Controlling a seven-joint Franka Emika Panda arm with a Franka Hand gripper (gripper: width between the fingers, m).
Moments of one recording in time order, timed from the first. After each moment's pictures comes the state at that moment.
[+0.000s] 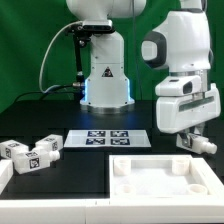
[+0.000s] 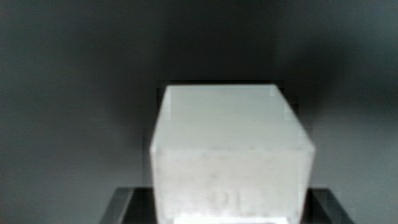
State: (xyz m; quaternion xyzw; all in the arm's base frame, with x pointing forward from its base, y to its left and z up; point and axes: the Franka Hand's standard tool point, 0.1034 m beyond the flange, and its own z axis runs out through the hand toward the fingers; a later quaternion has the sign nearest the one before) arm 0.412 0.154 0.034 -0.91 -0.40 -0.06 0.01
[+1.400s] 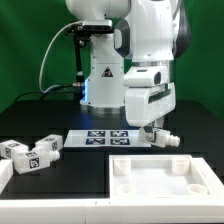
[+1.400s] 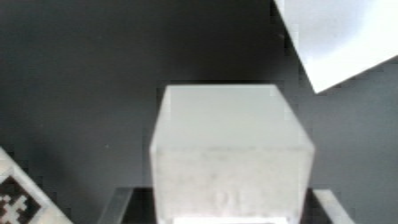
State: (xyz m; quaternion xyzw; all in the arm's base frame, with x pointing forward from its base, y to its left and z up) arm 0.419 0.085 0.035 -0.86 -0.50 -0.06 -0.01
